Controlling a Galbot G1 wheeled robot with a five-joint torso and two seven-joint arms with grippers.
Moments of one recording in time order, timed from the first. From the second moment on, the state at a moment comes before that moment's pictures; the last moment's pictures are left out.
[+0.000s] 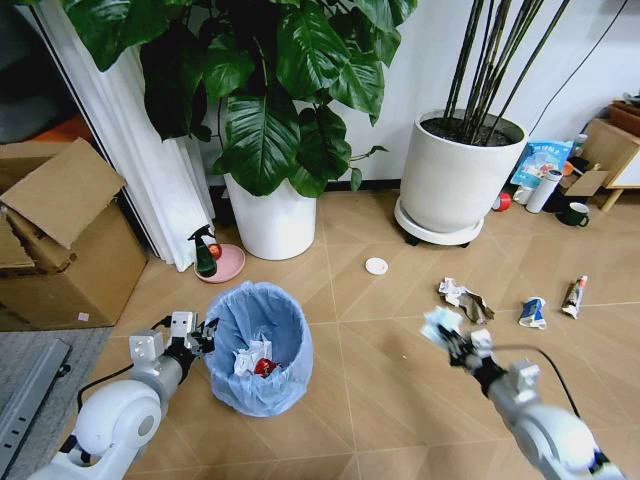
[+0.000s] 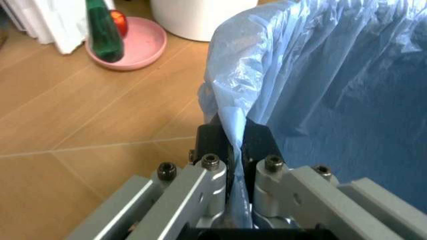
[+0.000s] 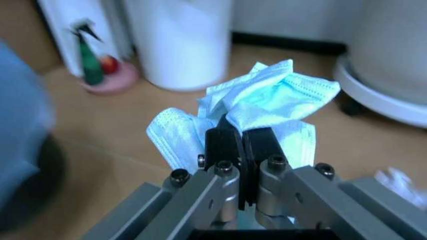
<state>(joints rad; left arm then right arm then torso) 1.37 -0.96 -0.46 -2.07 -0.74 0.56 -0.21 -1.40 0.91 0.47 1.96 0.56 -0.19 -0.13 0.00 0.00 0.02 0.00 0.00</state>
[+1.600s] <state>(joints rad) 1.33 -1.00 -0.45 -2.01 -0.76 0.58 -0.24 -0.67 0.97 -0.40 1.85 0.83 -0.29 -0.14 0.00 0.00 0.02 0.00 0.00</state>
